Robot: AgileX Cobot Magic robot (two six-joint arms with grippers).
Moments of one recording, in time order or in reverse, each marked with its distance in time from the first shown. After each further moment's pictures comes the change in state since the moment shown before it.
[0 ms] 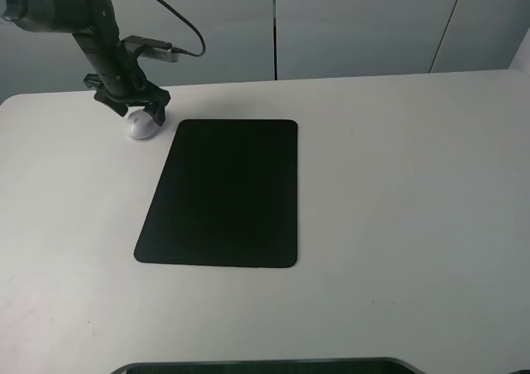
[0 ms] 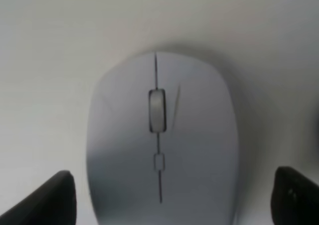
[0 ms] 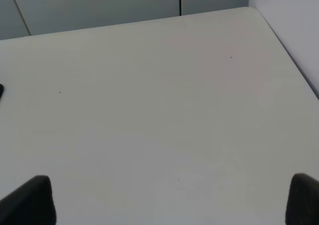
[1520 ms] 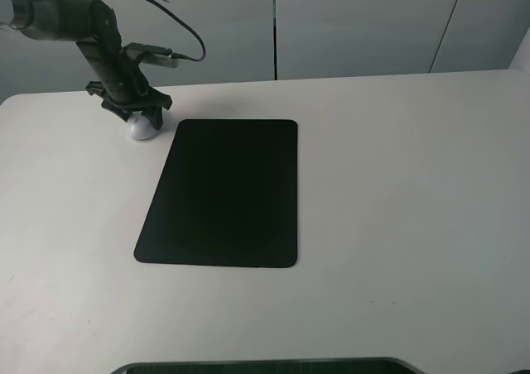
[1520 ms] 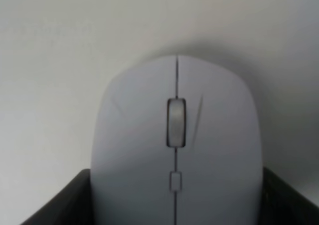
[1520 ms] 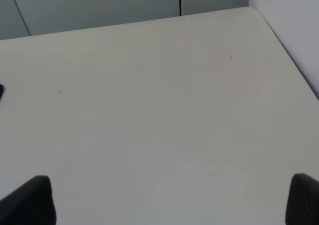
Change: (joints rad) left arm 0.004 0.020 0.000 -0.010 -0.020 -0.013; right arm 0.000 0.000 0.000 0.000 0.000 0.000
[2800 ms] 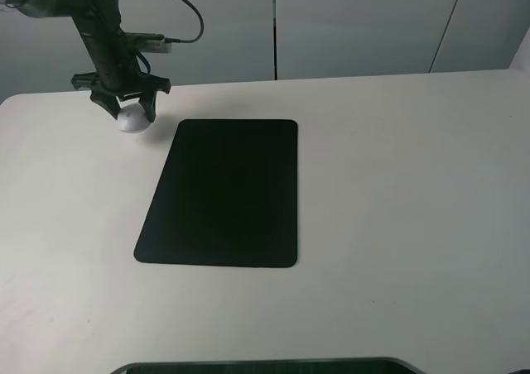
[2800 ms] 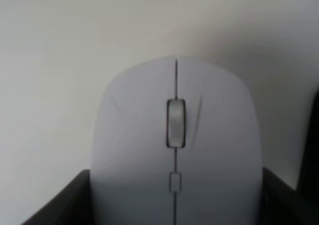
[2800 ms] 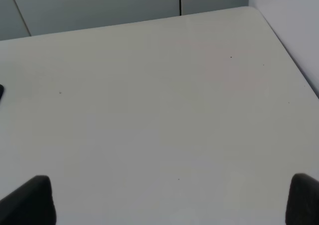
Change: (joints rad) left arm -0.051 -0.040 -0.078 0.075 0.249 -0.308; right arm 0.000 0.000 0.000 0.000 0.000 0.006
